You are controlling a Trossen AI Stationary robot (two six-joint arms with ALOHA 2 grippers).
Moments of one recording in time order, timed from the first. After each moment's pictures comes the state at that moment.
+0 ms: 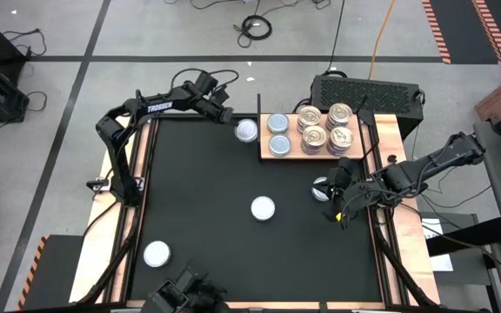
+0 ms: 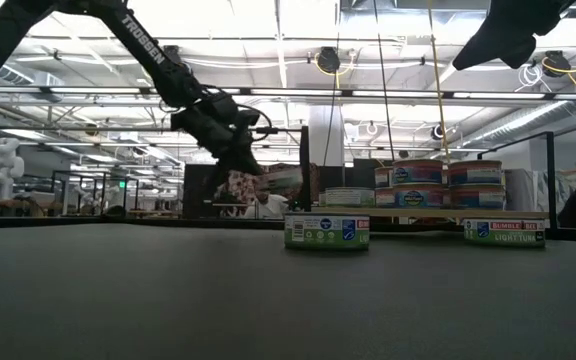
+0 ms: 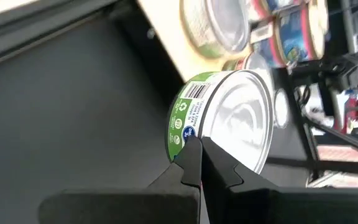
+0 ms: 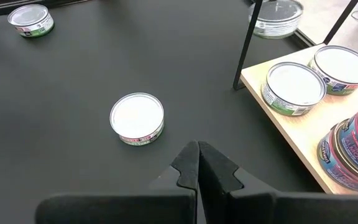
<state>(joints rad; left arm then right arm) 0.88 1.90 1.30 -0.34 0.79 -0.36 0.41 0.94 0.84 -0.71 0.60 0.61</state>
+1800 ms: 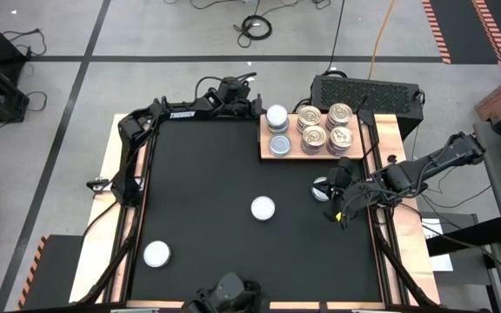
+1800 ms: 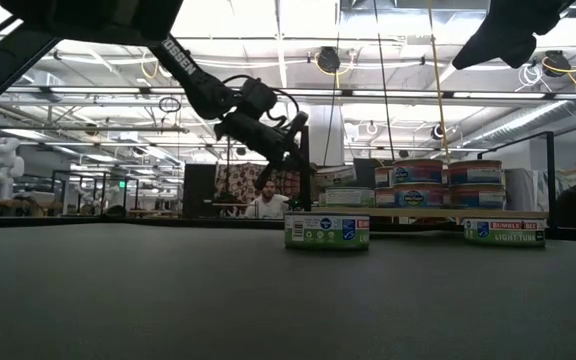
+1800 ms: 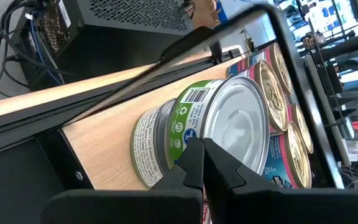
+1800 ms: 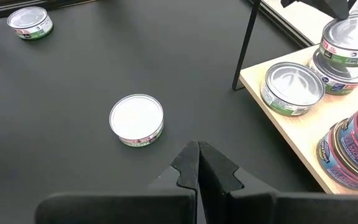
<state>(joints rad) 0.69 2.07 1.43 0.15 0.43 -0.79 0.41 0.94 0.84 -0.71 0.60 0.61</state>
